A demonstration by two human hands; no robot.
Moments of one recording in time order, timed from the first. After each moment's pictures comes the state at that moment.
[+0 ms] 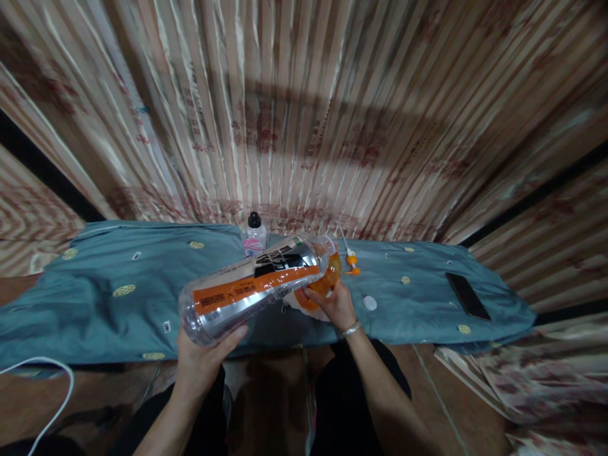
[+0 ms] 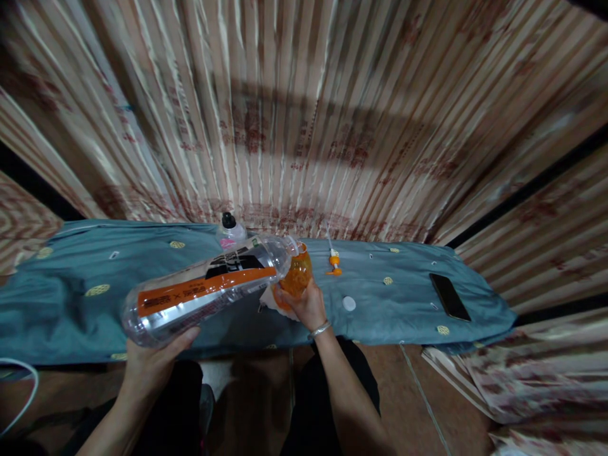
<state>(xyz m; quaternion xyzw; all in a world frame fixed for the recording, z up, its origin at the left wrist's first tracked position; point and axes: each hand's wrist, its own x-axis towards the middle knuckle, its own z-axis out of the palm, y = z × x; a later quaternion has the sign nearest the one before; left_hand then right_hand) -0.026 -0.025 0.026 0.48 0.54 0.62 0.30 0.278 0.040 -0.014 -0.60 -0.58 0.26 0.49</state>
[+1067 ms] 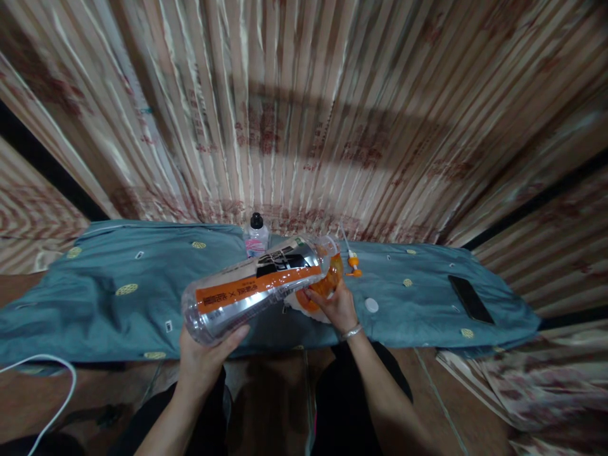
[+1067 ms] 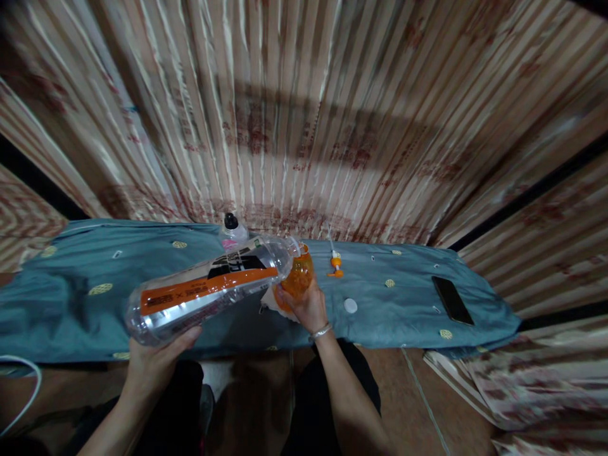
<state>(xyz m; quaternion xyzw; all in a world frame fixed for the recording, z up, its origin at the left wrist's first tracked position) -0.023 -0.026 0.021 0.49 0.54 0.63 0.26 0.272 0.037 -0.008 -0.63 -0.57 0.21 0.49</state>
